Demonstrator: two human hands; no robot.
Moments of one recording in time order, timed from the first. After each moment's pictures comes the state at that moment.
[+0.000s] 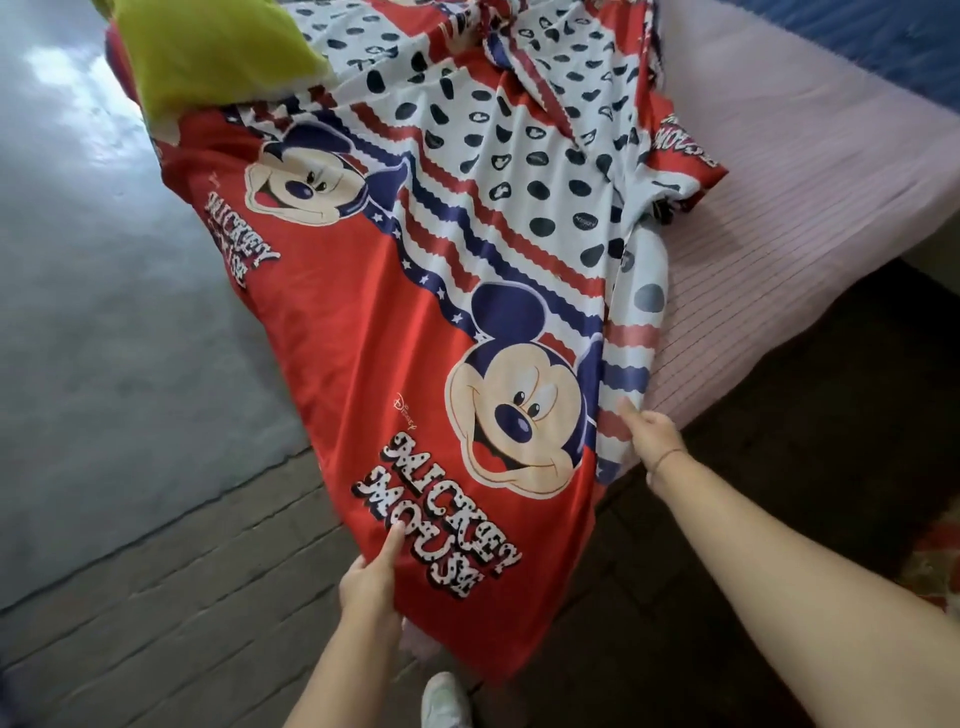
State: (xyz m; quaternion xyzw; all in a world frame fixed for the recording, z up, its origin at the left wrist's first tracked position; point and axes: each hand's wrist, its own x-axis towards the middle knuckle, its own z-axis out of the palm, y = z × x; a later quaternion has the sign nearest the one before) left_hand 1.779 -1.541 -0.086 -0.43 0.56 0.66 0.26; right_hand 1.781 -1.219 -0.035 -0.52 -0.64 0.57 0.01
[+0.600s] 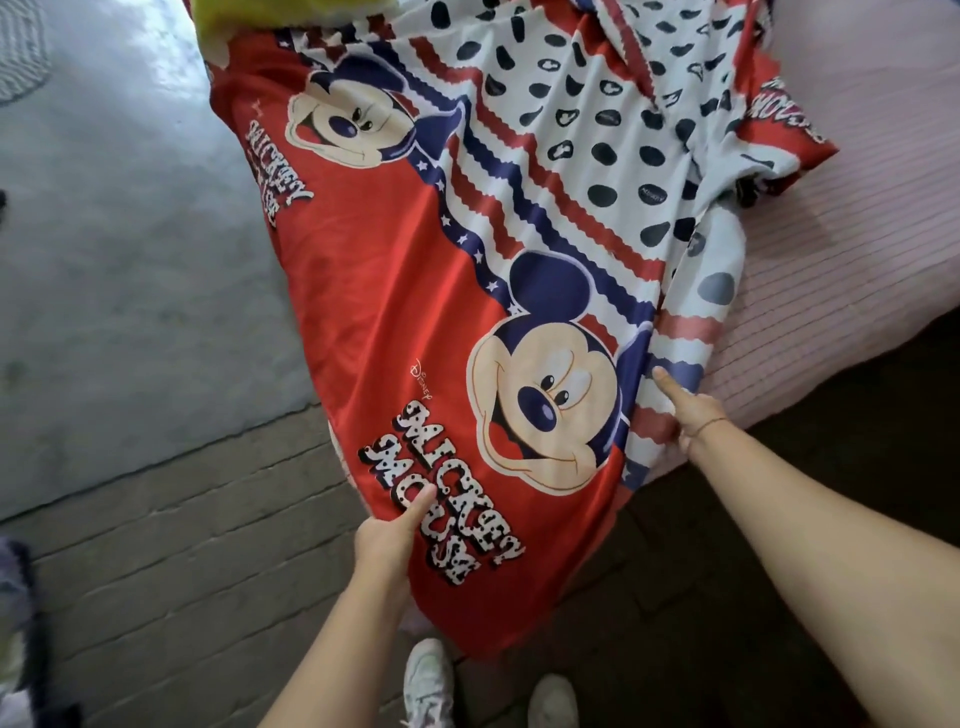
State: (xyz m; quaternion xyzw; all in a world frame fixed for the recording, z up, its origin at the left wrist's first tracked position) left_hand 1.769 -1.516 -0.092 -0.39 0.59 0.66 0.25; right_hand 1.732 -1.157 -0.083 -0.53 -0.60 0.60 0.00
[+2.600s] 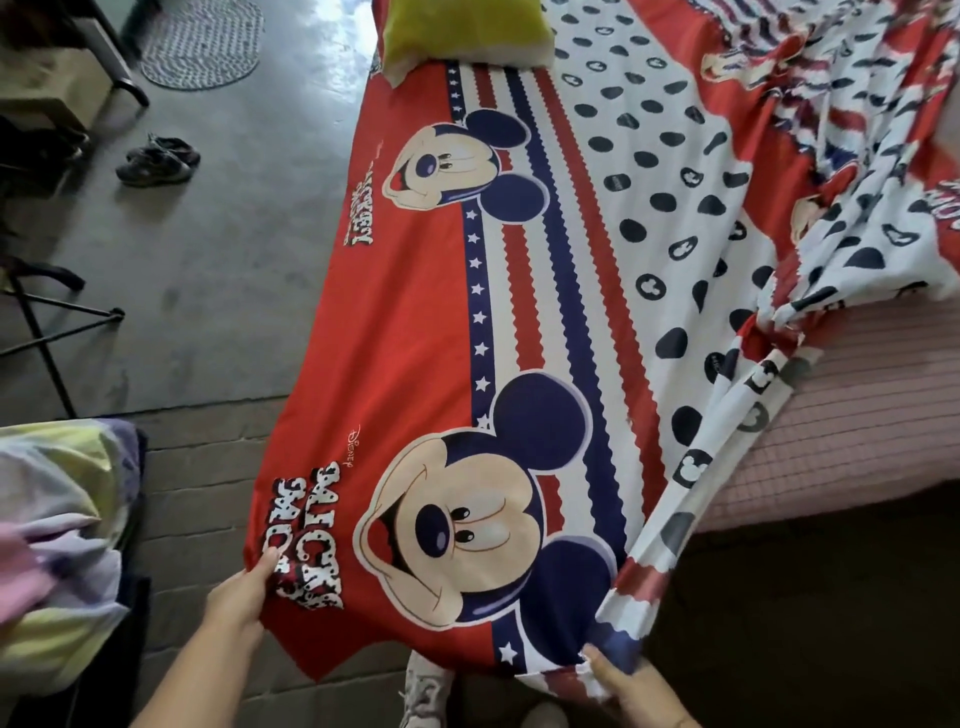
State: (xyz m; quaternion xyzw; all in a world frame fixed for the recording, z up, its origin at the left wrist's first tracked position) left_hand 1.854 -1.698 -0.105 -0.60 0.51 0.61 0.08; right_hand 1.951 -1.289 -0.118 -0.41 -0.58 0.60 -0.37
